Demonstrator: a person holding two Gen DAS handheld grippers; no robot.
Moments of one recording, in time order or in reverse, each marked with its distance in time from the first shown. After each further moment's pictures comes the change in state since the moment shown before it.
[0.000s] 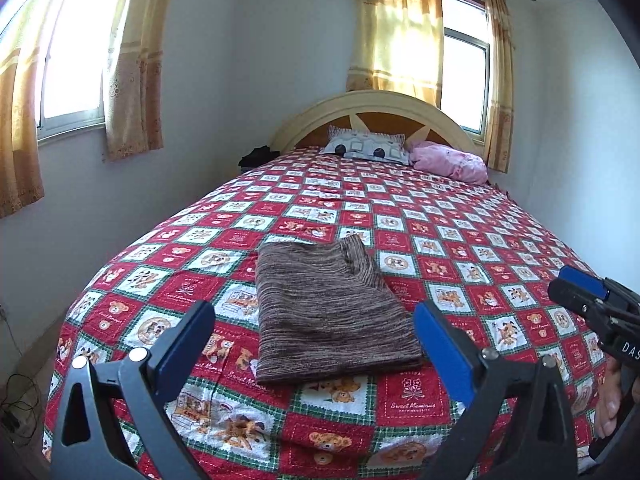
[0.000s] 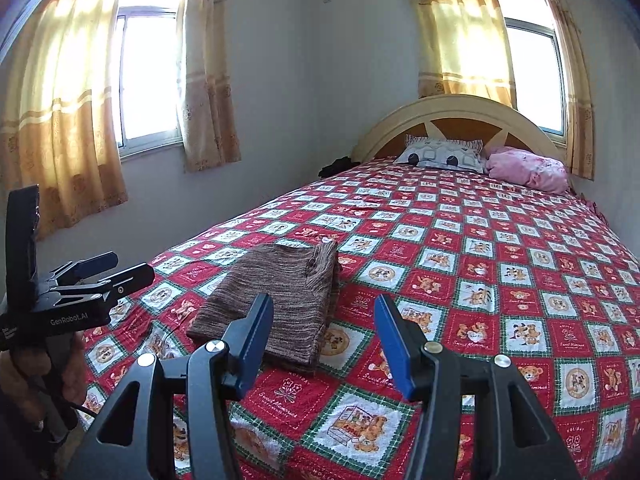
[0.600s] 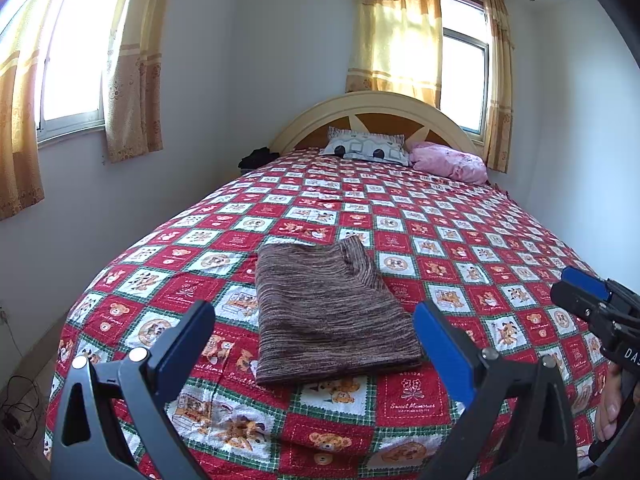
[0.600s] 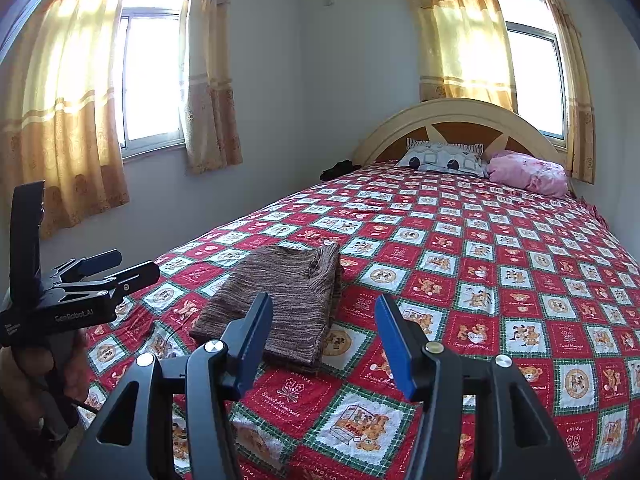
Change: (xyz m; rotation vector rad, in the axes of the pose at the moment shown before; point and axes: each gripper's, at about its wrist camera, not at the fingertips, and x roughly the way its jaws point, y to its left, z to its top) left arm -0.003 -0.002 0.001 0.001 -0.002 0.000; right arm -0.005 0.002 -0.001 -0.002 -0.009 0.004
